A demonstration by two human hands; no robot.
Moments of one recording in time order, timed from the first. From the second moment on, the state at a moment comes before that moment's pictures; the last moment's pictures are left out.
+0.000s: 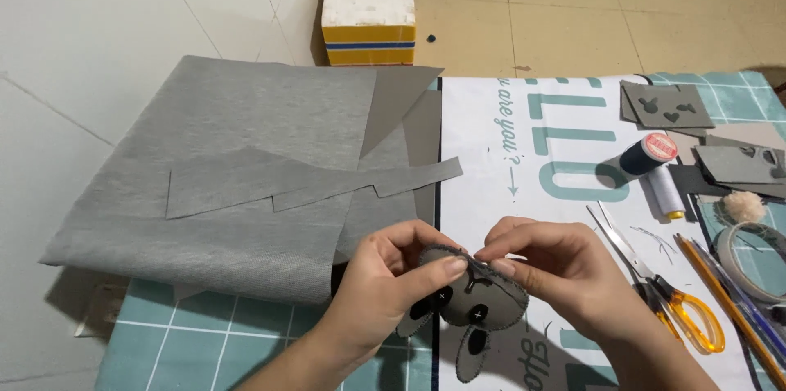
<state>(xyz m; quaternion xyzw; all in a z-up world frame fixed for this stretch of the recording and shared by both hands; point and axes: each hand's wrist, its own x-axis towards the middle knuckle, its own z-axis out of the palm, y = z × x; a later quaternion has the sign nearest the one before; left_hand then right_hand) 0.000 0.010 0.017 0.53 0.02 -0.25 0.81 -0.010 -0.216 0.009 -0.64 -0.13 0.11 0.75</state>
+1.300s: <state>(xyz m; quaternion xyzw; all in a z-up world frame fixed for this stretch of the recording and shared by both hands) -0.003 -0.005 -0.004 0.59 0.09 -0.29 0.75 -0.001 -0.221 0.020 -0.81 -0.23 -0.06 0.53</state>
